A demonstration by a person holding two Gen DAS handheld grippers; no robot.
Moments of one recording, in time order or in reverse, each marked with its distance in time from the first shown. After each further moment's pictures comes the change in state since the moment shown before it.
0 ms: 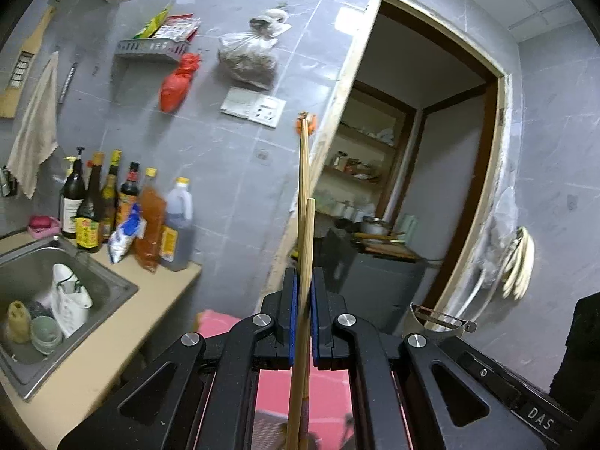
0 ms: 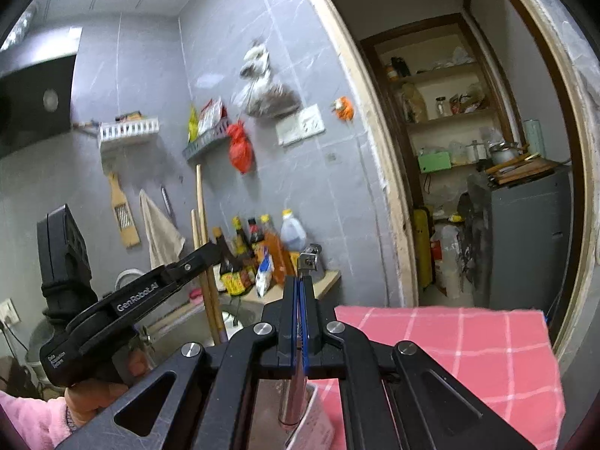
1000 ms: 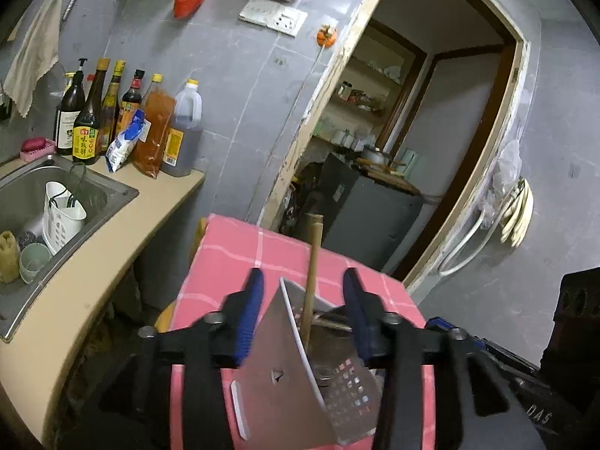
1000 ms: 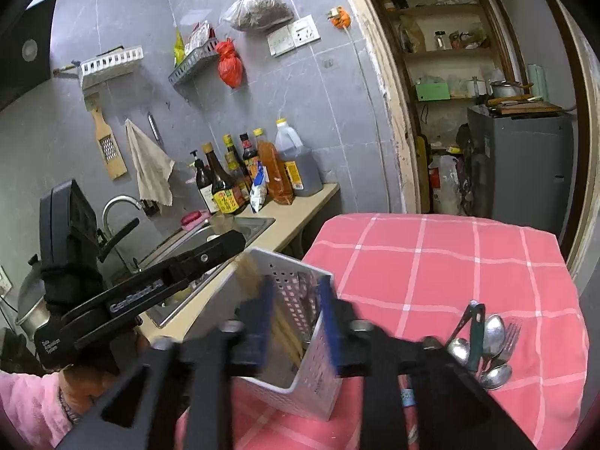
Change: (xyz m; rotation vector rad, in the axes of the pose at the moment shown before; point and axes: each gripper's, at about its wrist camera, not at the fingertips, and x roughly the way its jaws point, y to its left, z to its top) left arm 0.001 0.042 -0.072 -0.077 0.271 -0.054; right arm 0.018 0.007 -0.072 0.044 0.242 -0.040
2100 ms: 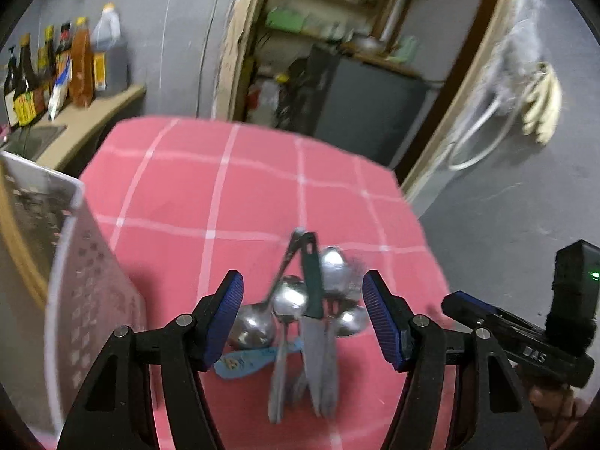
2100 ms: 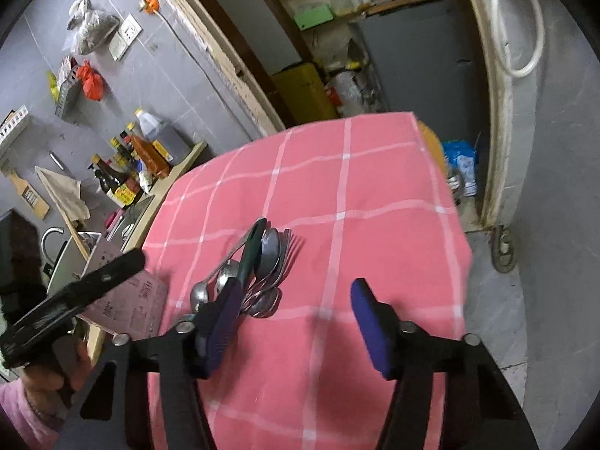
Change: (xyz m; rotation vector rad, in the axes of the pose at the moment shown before) left arm 0.156 -0.141 -0.085 0.104 0.423 0.104; right arm -0.052 -0.247 -0.050 0.320 0.245 -0.146
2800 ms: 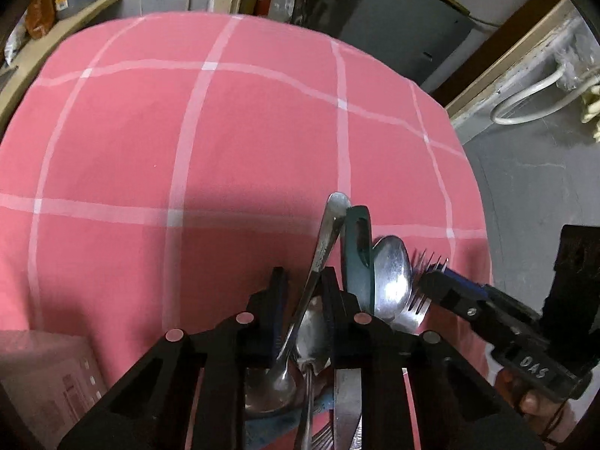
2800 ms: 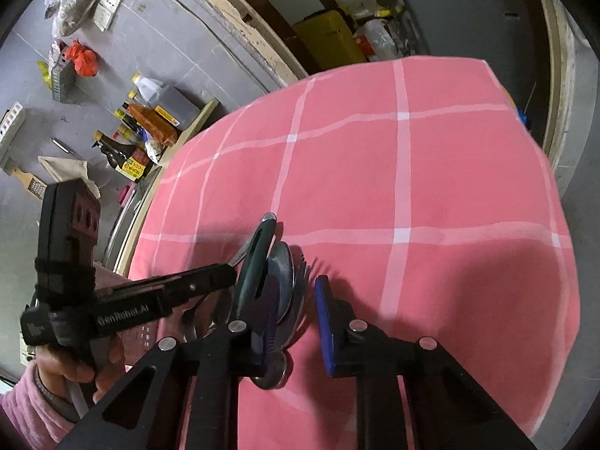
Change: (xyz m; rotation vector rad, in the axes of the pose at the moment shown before) left arm 0.108 0.046 0.026 -0.076 0.388 -0.010; right arm 0.098 -0.010 0.036 0.017 0.203 0.133
